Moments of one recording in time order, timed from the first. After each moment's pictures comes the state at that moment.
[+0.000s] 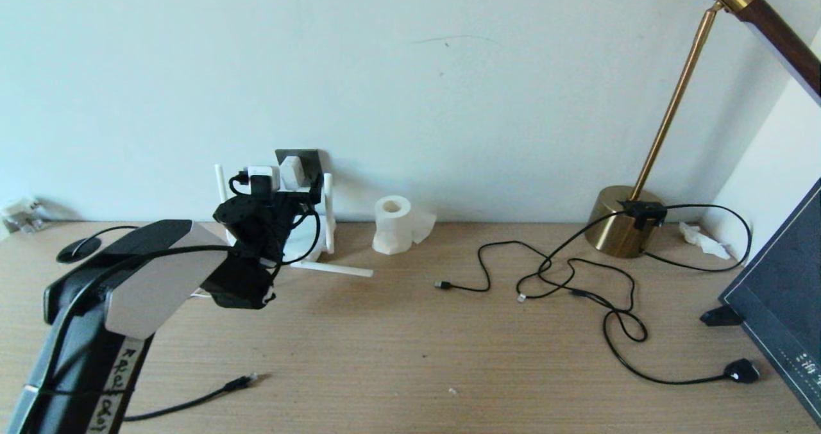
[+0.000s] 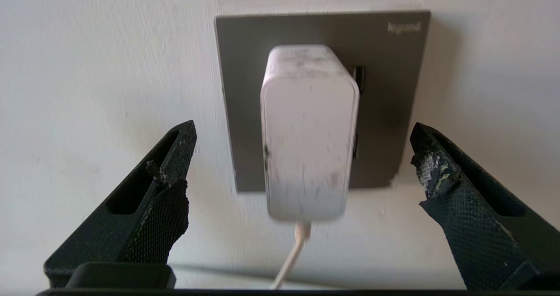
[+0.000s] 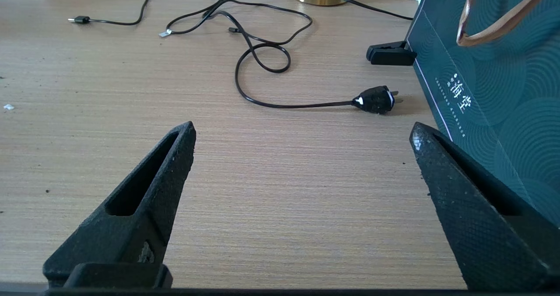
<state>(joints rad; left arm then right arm) -0.12 2.55 -1.50 -1.45 0.06 0.11 0.00 0.00 -0.04 0.10 0.00 -0.01</state>
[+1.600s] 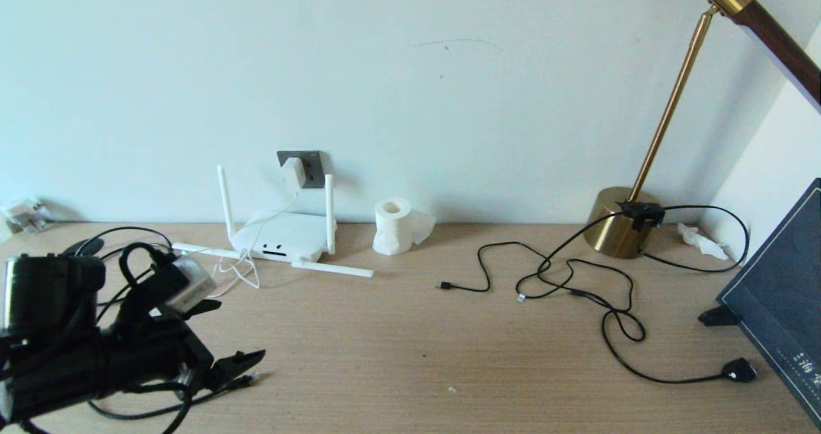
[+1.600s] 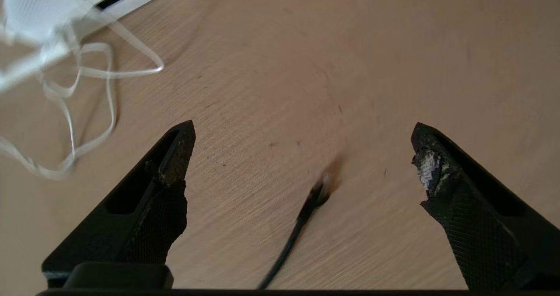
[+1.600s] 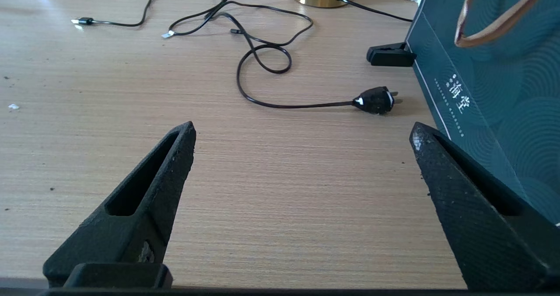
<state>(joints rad) 0.01 1.47 -0.47 -0.38 -0.31 0.65 0.00 0.00 -0.04 0.10 0.00 -0.01</state>
